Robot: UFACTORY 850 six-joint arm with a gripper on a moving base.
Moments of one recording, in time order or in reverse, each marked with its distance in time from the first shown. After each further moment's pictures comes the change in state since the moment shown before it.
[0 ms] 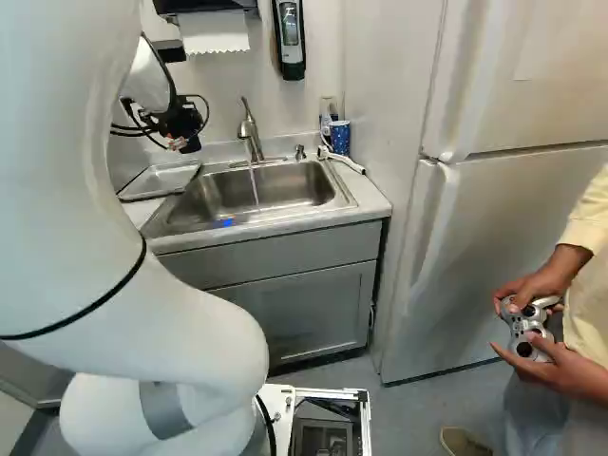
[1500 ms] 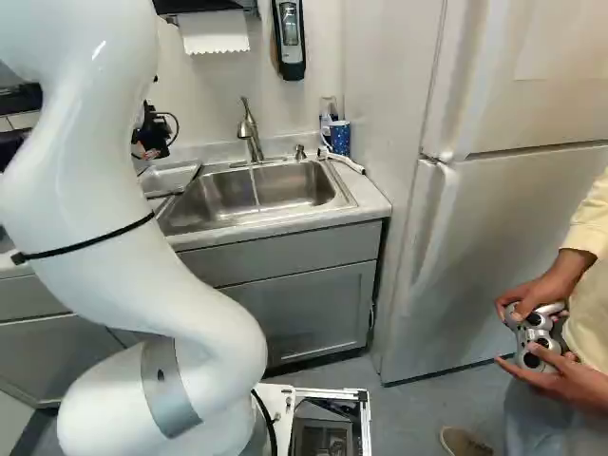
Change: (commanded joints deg) arm 8.9 -19.1 -14.2 5.0 8.3 0.0
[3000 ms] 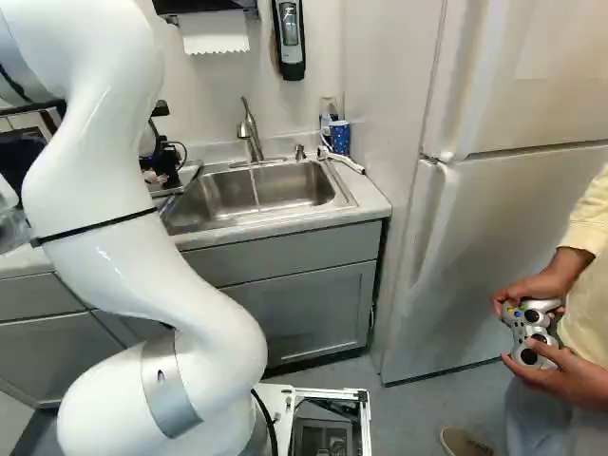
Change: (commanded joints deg) arm 0.1 -6.5 1.2 1.2 1.8 0.0
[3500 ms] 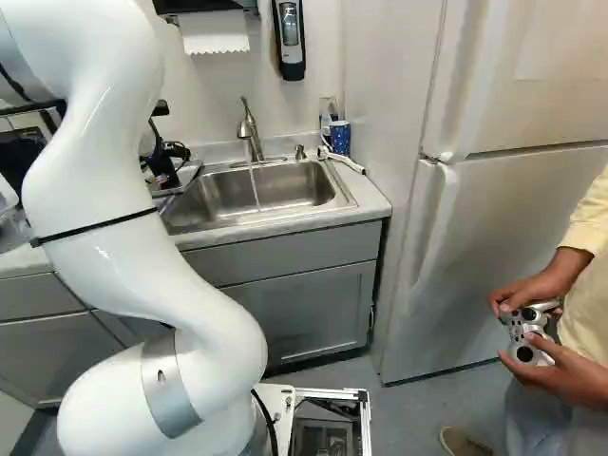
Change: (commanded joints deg) arm 0.0 0.0 0.0 0.0 0.0 0.0
